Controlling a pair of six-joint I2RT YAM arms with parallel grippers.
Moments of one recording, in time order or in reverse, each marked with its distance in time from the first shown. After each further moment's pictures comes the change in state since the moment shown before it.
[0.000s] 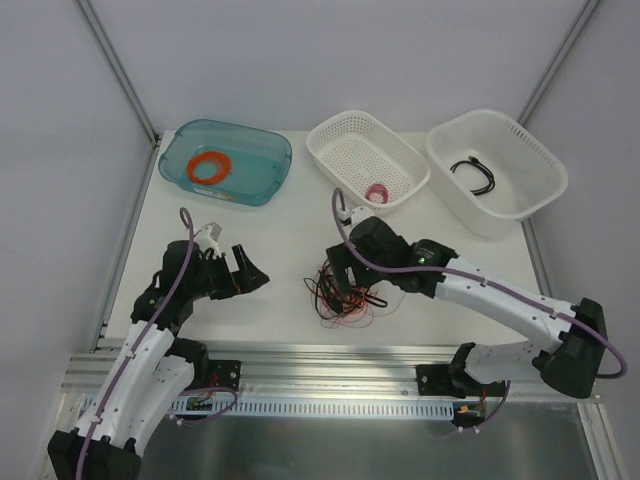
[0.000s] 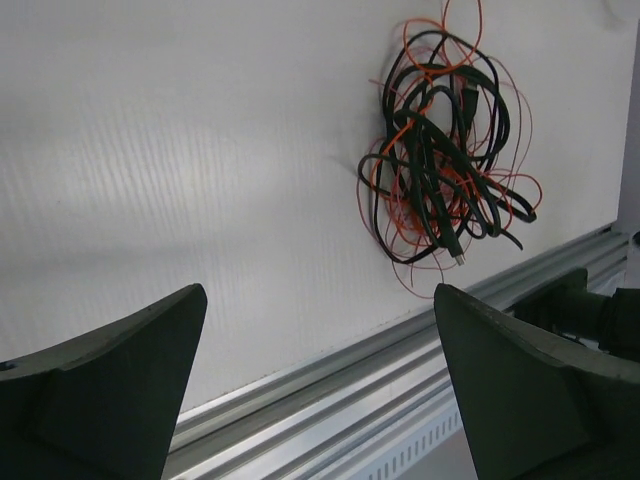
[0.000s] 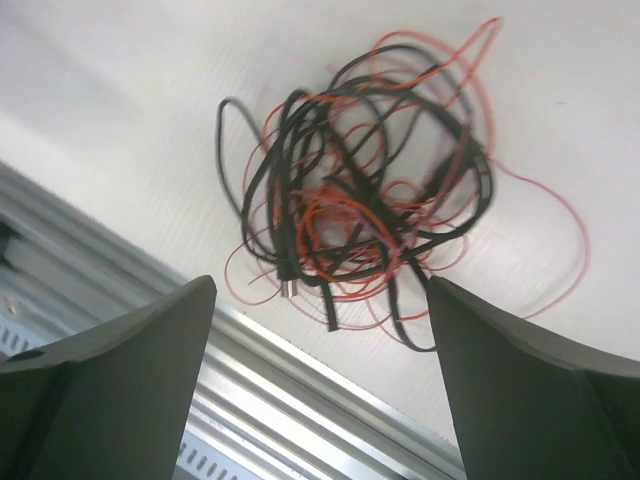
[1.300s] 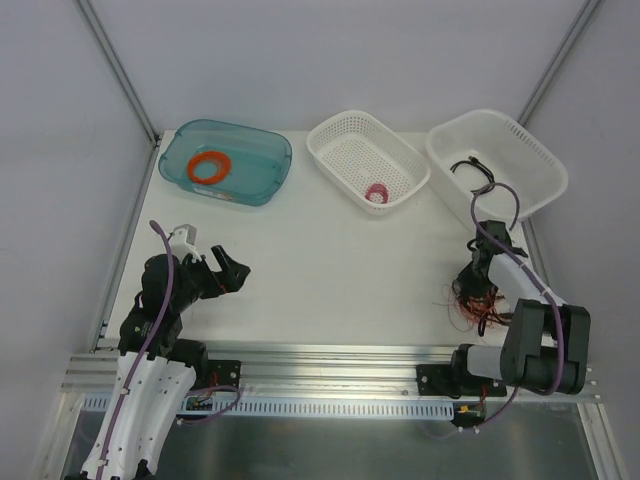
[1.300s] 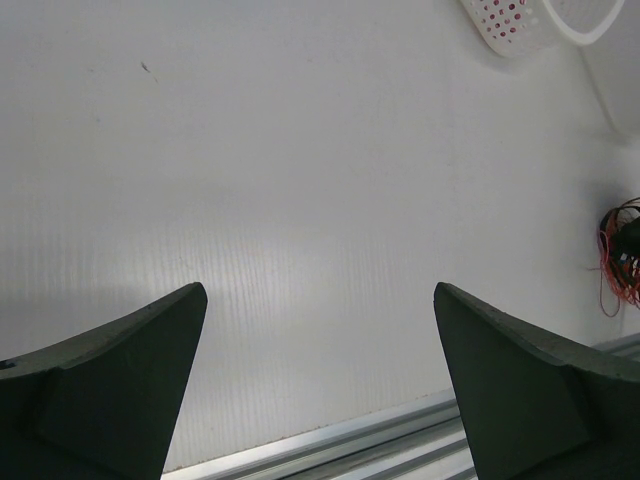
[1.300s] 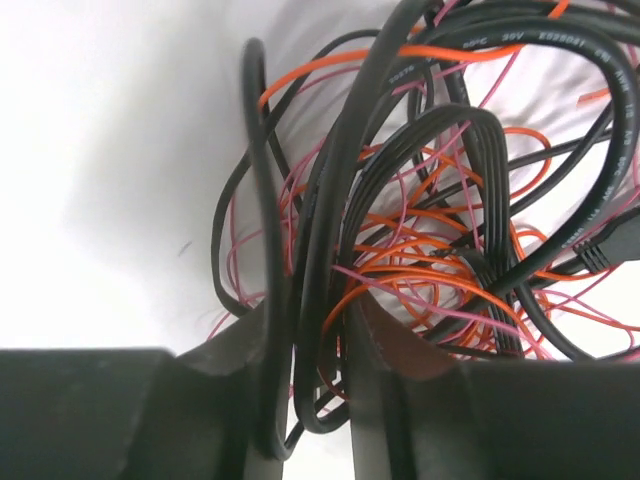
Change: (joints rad) left arm 0.069 -0.211 0.010 -0.051 -0.153 0.072; right arm -1.151 0.022 -0.436 0.086 0.052 0.260
